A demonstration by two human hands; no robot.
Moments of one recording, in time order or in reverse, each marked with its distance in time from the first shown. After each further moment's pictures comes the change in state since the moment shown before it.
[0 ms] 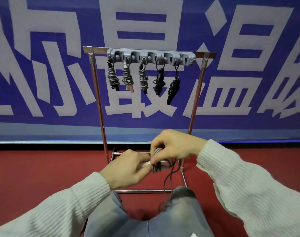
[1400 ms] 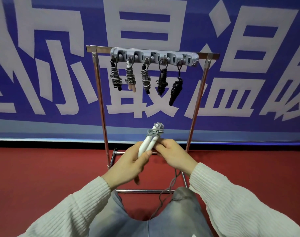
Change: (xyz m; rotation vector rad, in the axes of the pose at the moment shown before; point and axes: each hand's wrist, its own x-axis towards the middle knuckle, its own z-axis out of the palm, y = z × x) left_hand -0.003 0.009 0.004 -0.684 0.153 -0.266; right_hand 0.016 0.028 0.063 0.508 0.407 0.221
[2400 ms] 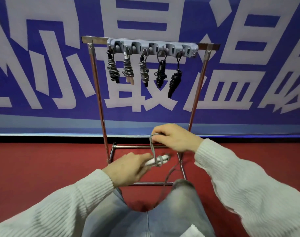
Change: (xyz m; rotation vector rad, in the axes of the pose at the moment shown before) left_hand 0.002 -0.037 -0.001 0.804 -0.278 0.110; right_hand 0.015 -0.019 -0.037 -0.519 -0.183 -0.185
